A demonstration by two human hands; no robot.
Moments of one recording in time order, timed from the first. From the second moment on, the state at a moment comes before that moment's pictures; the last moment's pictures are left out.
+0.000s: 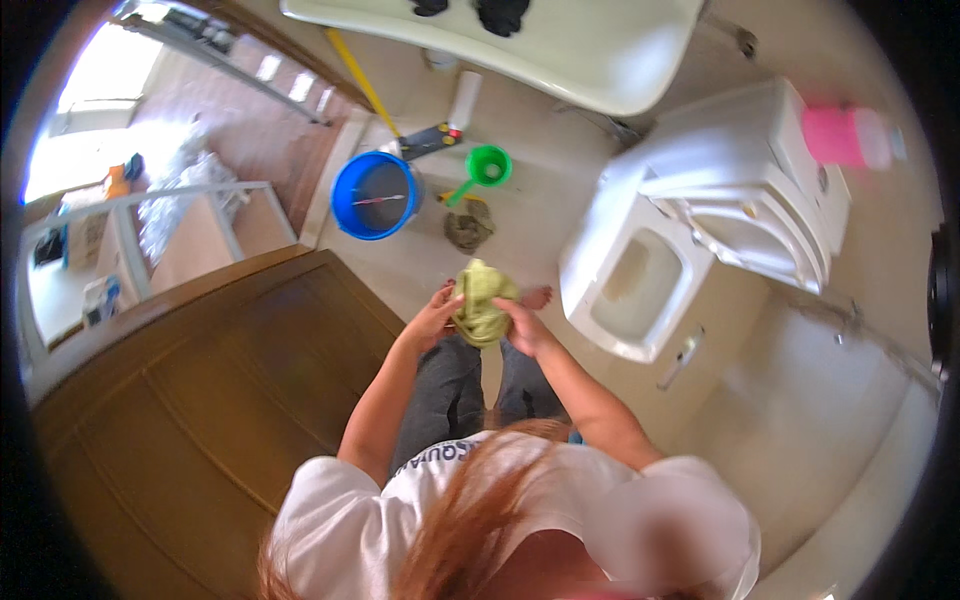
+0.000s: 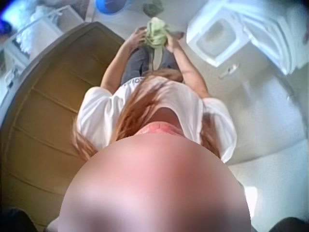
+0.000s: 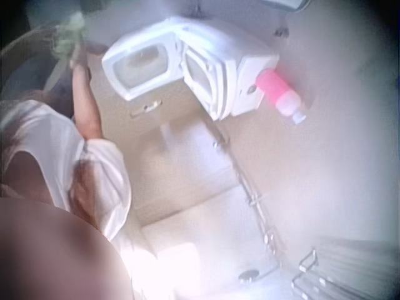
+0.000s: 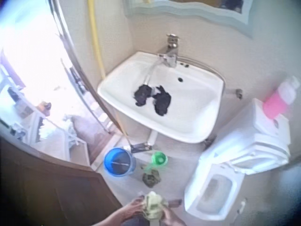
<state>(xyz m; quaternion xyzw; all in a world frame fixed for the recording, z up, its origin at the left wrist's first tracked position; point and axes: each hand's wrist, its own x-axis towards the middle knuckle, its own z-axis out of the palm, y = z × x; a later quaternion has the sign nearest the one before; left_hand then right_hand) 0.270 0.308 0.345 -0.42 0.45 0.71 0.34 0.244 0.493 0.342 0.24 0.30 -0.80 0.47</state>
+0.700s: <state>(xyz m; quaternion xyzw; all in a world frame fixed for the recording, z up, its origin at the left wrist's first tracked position) 0.185 0.082 0.253 -0.44 0.27 0.85 -0.10 0.114 0.260 0.222 0.15 0.65 -0.53 0.53</state>
